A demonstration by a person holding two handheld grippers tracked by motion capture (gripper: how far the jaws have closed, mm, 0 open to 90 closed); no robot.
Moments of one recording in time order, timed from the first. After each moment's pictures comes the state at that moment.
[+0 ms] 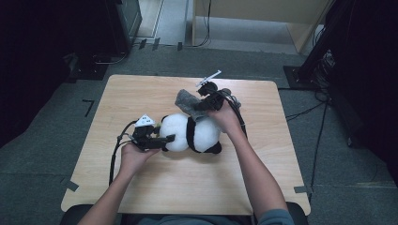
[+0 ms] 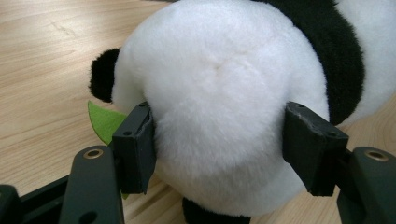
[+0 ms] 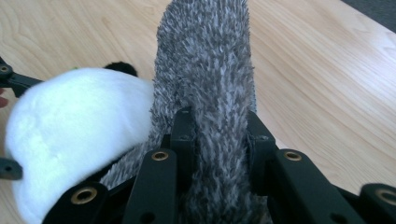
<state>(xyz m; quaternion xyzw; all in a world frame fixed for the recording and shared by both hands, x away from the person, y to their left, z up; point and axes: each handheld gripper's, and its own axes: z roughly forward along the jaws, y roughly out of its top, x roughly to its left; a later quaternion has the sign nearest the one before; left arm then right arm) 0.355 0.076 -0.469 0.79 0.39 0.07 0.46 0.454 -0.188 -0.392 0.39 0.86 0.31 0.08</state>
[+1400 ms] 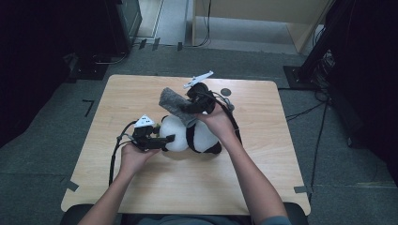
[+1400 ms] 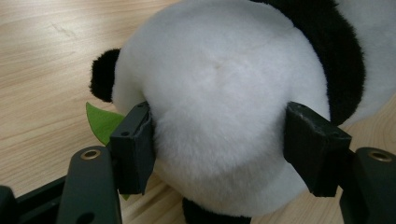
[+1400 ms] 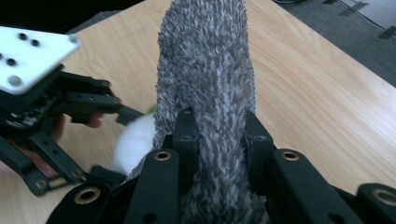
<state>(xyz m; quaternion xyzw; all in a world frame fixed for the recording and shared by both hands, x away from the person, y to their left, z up) 0.355 0.077 -0.471 0.79 0.39 0.07 0.47 0.408 -0.145 -0.351 0.33 0.86 0.37 0.10</state>
